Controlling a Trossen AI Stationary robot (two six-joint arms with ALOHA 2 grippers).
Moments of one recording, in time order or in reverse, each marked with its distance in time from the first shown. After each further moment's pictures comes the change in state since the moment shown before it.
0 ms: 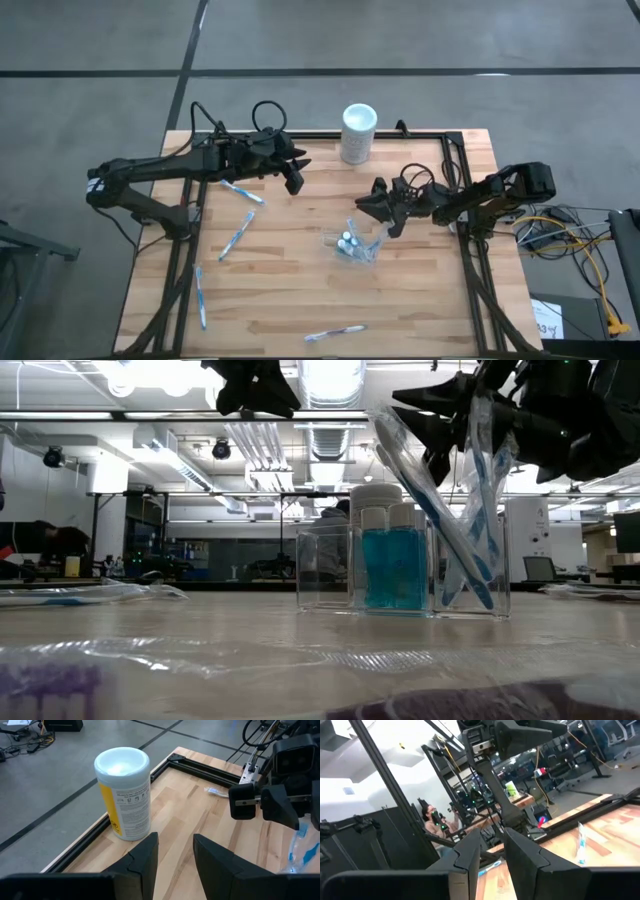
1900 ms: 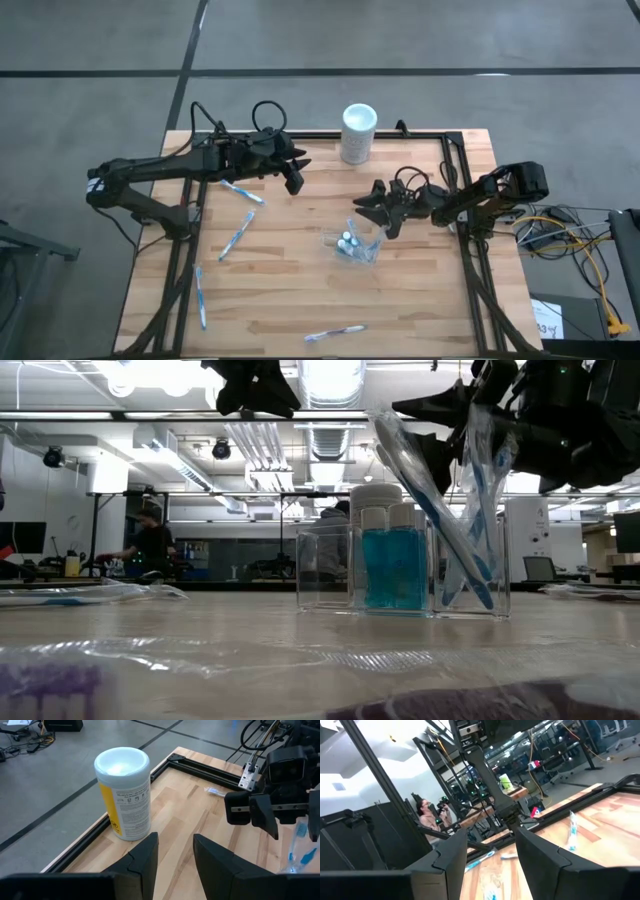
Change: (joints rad) left arm 0.000 0.000 0.000 0.000 0.000 0.000; right arm 0.000 0.057 -0.015 0.025 0.011 0.002
